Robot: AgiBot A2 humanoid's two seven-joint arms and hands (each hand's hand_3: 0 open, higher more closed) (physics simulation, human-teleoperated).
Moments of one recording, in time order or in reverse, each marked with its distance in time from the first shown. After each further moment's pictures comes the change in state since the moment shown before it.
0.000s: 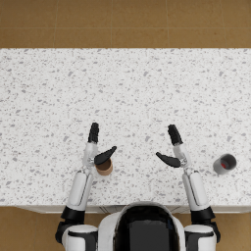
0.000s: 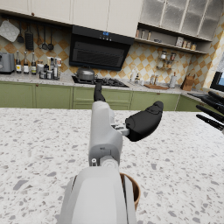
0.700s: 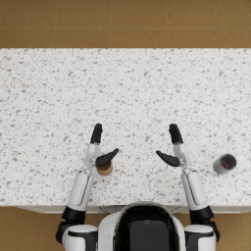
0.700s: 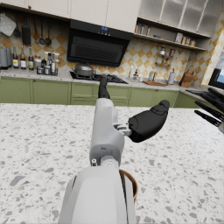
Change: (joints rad) left arm -0.011 0.007 0.016 0.010 0.000 -0.074 -0.074; right arm 0.001 -0.014 0.022 -0.023 0.000 -0.073 0.074
